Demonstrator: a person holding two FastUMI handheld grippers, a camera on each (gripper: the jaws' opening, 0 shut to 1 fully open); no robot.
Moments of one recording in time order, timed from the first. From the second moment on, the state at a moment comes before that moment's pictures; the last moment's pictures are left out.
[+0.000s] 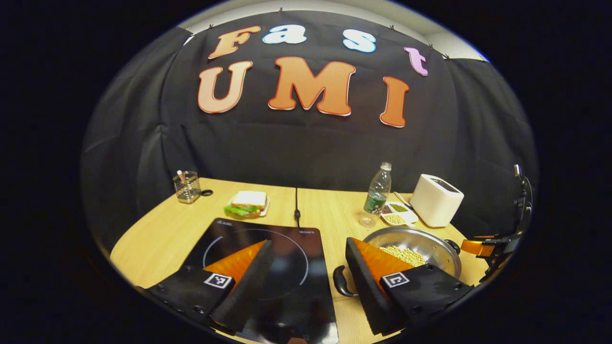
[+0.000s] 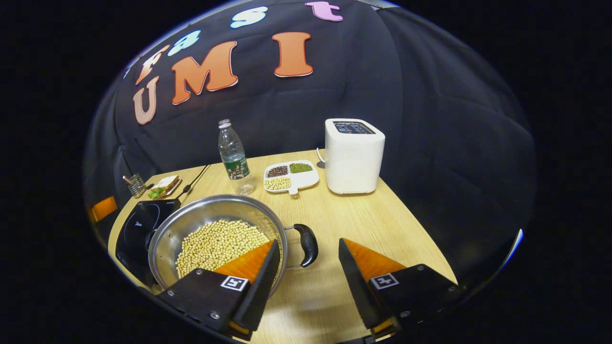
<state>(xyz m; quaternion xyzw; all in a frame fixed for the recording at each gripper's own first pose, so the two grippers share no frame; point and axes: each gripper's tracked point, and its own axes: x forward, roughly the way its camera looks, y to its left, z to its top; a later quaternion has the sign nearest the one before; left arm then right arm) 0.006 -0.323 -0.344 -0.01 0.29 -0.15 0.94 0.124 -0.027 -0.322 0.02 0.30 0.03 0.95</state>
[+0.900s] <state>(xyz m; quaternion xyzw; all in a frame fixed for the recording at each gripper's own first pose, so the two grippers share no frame) -0.019 -0.383 -0.448 0.06 0.41 -0.18 0.89 0.156 -0.008 -0.382 0.04 0.36 0.05 0.93</state>
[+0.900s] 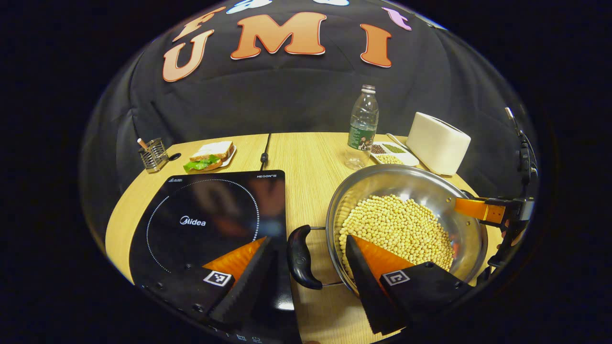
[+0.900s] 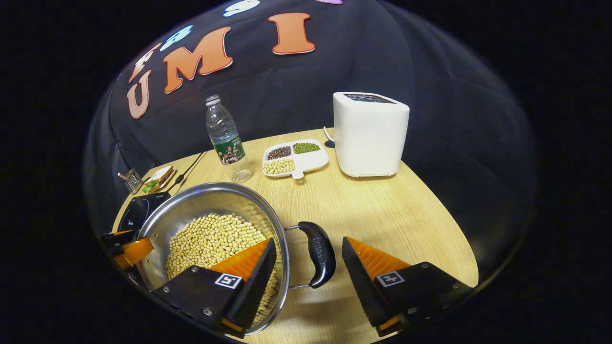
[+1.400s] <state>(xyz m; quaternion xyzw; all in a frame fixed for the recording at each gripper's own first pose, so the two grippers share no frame) -0.019 -0.386 -0.456 0.12 0.39 -0.17 0.89 0.153 -0.002 -0.386 0.05 0.37 0.06 0.93</state>
